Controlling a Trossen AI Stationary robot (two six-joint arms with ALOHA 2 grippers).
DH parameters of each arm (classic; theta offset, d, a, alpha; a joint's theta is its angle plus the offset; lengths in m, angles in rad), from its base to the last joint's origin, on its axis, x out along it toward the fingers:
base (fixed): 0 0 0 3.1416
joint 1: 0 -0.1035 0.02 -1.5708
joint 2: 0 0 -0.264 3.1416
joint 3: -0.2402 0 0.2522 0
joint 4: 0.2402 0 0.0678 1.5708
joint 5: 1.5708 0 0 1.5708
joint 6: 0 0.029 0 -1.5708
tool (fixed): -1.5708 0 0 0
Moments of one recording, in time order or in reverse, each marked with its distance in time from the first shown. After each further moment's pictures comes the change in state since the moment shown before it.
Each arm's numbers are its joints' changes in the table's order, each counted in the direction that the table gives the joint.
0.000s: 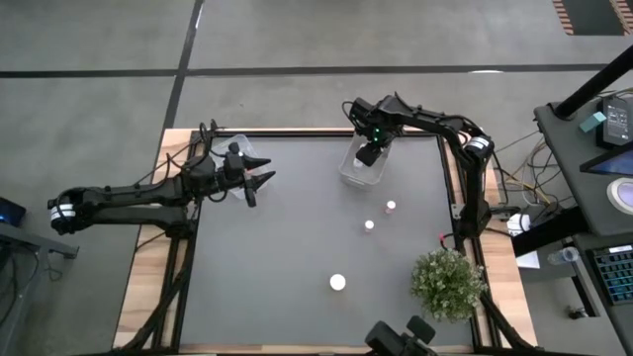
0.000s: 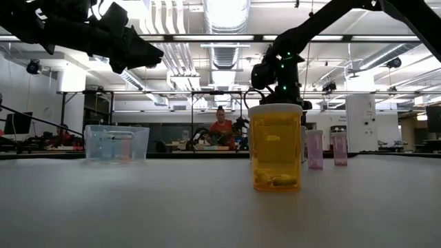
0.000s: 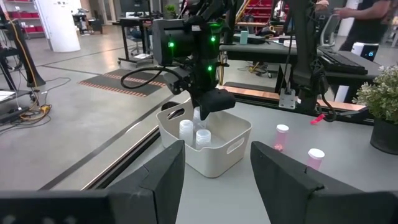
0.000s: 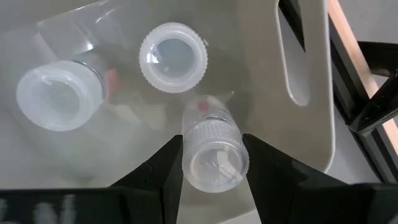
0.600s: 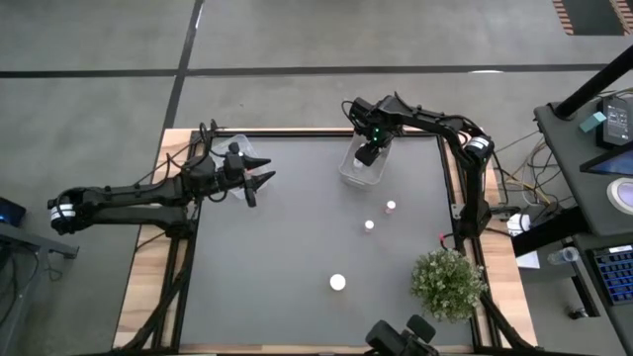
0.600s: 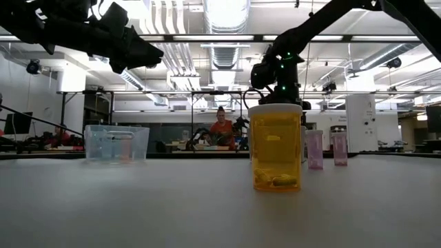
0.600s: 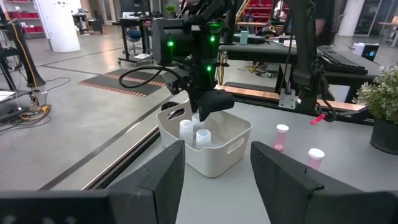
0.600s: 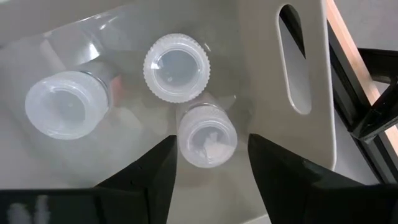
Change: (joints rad) left arm 0.000 0.000 0.000 0.000 0.000 0.000; right arm 0.000 0.000 0.001 -0.021 0.008 0.001
